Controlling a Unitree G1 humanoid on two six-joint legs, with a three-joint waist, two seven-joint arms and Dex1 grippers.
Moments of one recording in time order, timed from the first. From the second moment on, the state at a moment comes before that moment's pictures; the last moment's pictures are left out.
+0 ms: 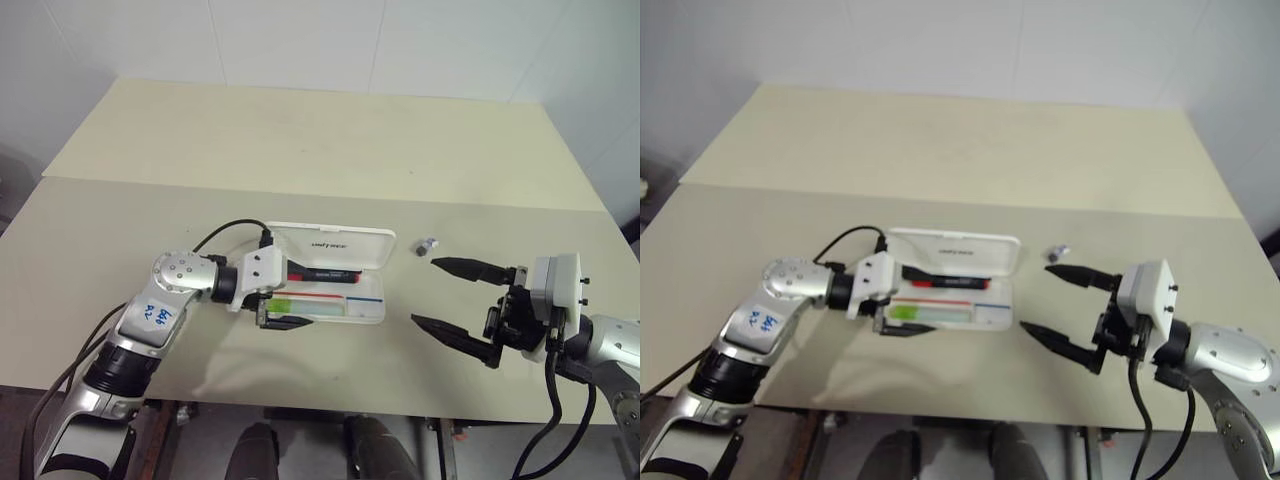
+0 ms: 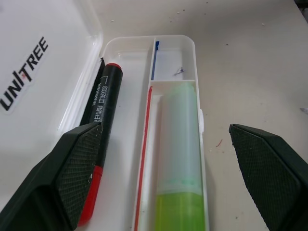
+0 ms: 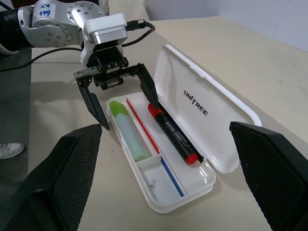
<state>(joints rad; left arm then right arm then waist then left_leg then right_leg) -0.50 0.64 -0.21 -0.10 -0.17 0.27 -1.11 0.07 -0.77 -0.32 -0.64 0.75 0.39 0.90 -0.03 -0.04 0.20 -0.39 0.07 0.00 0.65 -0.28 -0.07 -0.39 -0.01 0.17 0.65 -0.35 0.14</state>
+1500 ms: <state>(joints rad) -0.38 0.71 0.31 -0.07 -0.82 0.20 -1.43 -0.63 -0.54 -0.08 0.62 0.26 0.06 0.90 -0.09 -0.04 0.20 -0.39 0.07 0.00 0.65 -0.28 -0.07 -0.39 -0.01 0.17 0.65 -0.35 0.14</state>
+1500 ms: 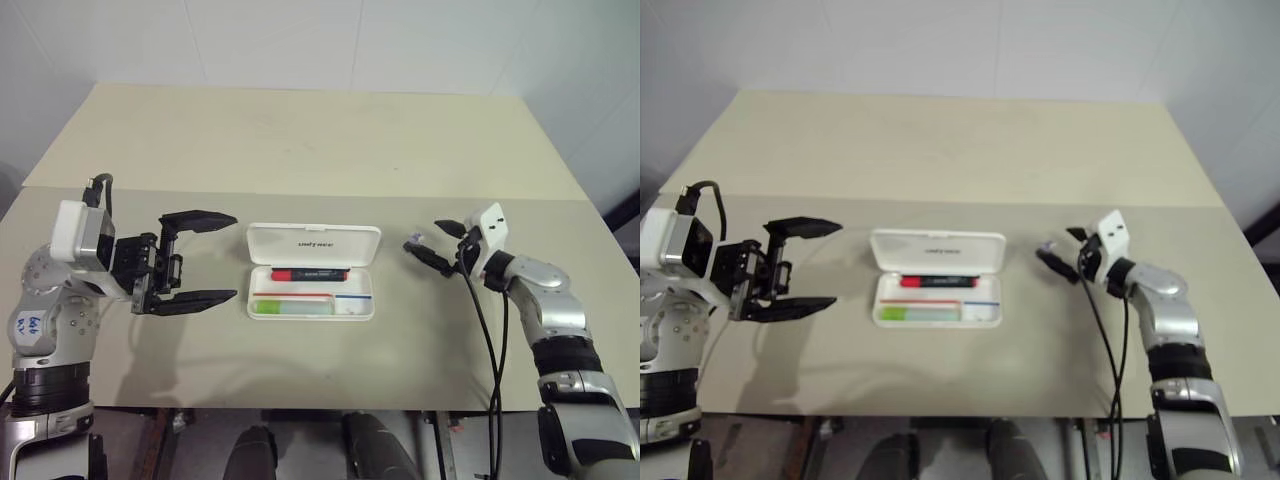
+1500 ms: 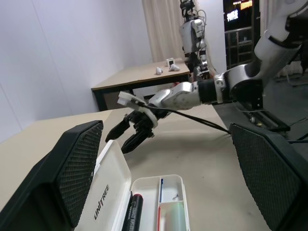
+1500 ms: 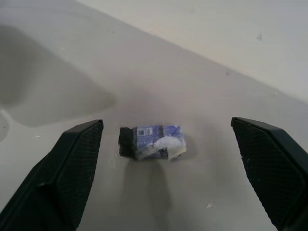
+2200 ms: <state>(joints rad) -0.31 0.78 0.43 -0.08 -0.88 0.31 -1.40 -0.82 -0.42 -0.06 1.01 0.17 -0.13 0.91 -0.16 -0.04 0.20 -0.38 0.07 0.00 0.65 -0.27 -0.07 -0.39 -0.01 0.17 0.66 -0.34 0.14</state>
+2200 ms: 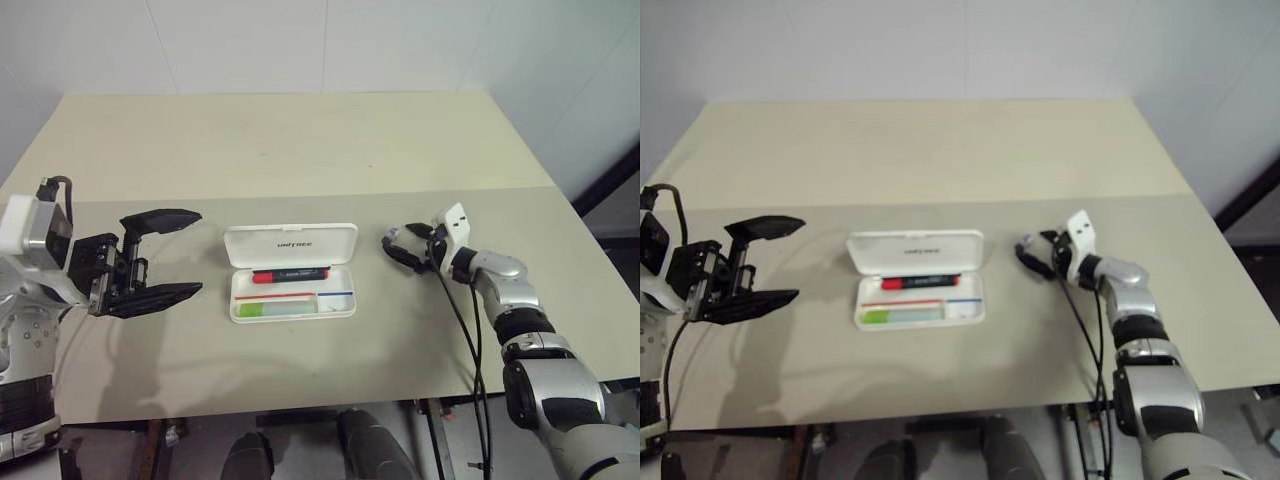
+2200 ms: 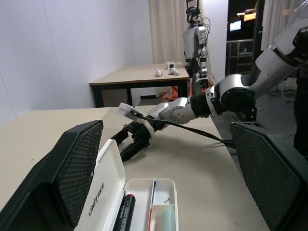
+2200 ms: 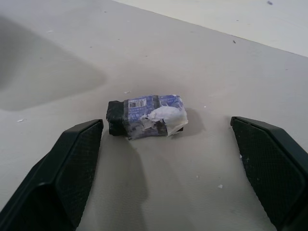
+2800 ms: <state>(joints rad) -0.30 0.78 0.43 -0.09 -0.88 0.30 -1.38 -0.83 -0.38 -0.07 1.01 0.14 -0.14 0.85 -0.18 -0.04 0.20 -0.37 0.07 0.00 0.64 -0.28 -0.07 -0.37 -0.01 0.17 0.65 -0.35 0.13</state>
